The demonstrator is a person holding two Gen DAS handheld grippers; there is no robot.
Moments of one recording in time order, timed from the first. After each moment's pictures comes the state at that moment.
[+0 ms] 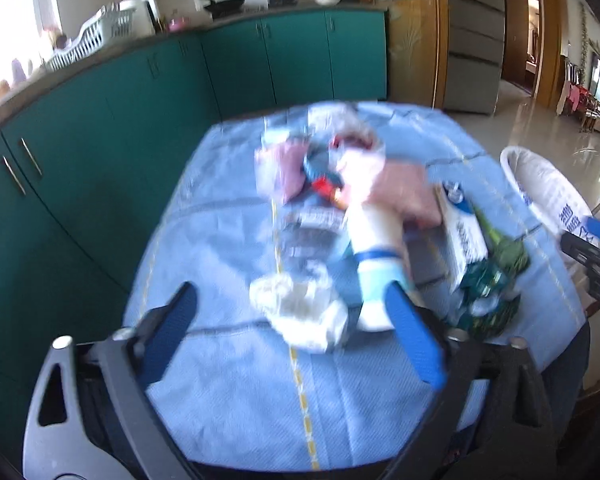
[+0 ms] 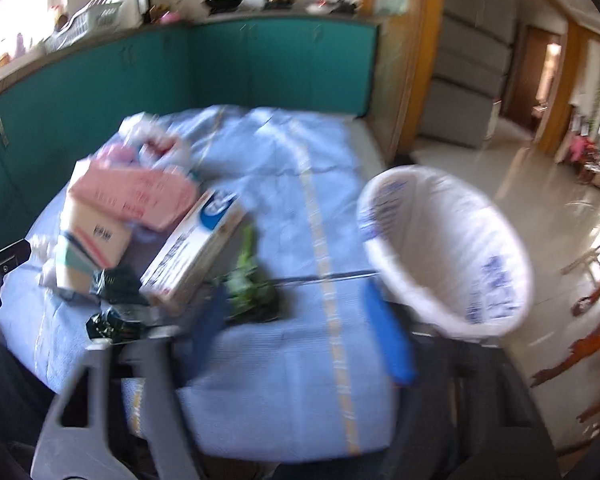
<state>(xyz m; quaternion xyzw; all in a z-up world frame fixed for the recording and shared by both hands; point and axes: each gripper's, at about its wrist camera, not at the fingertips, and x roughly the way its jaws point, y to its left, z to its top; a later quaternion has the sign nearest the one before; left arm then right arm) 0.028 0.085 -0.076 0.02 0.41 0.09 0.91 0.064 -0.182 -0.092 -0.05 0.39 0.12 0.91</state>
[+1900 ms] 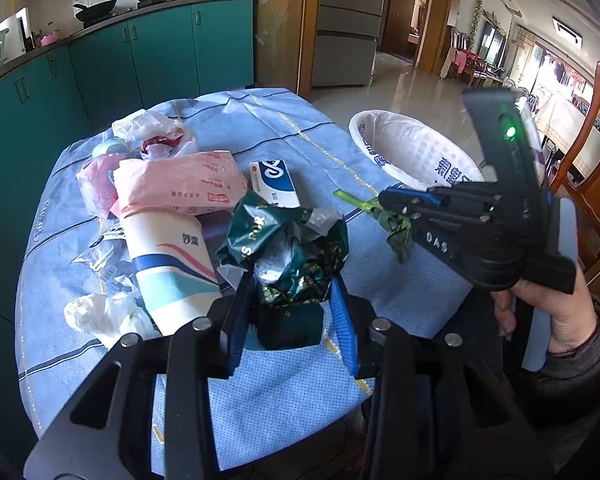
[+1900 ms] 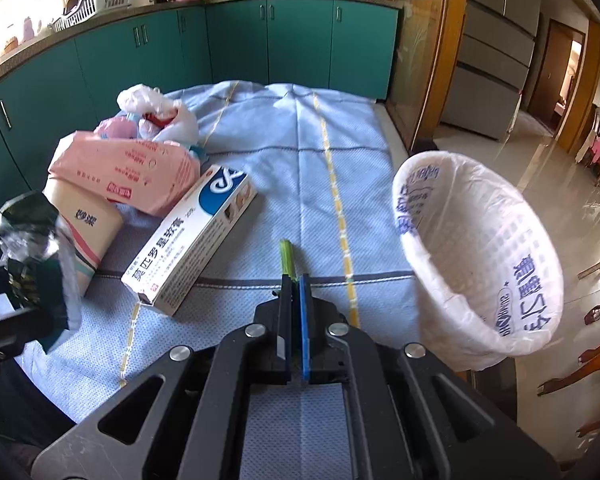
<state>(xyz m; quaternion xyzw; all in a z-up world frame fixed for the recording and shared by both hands) 0.037 0.000 -0.075 0.04 0.42 -0.14 0.90 0.086 -0.176 -0.112 -0.06 0.41 0.14 0.90</state>
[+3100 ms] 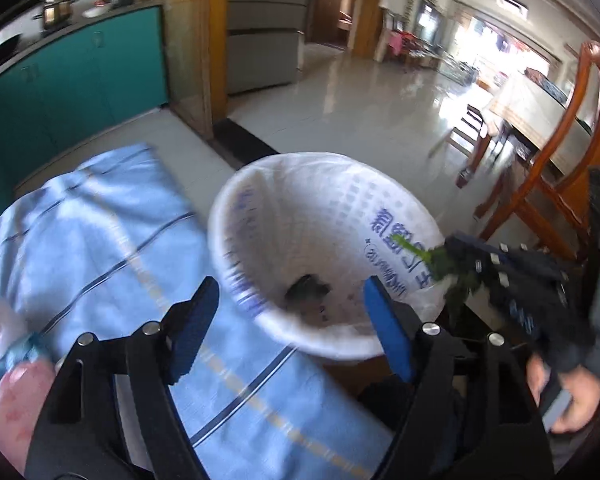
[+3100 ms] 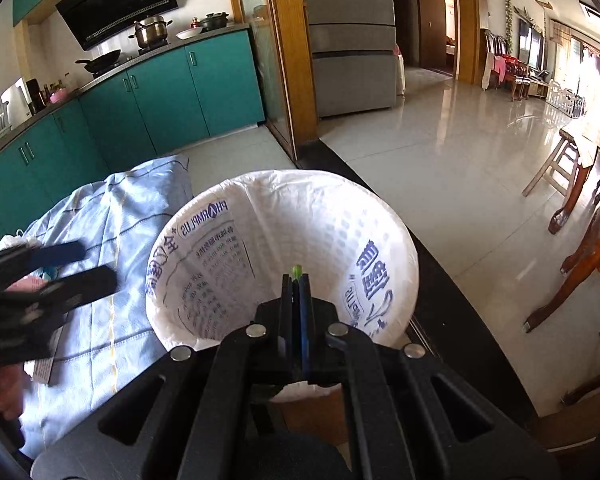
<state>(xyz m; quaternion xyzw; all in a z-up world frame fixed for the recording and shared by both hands) 0.198 -0.173 -0.079 0.07 0.41 -0.25 0.88 0.113 -0.379 -0.098 0.09 0.36 -0.03 0.93</state>
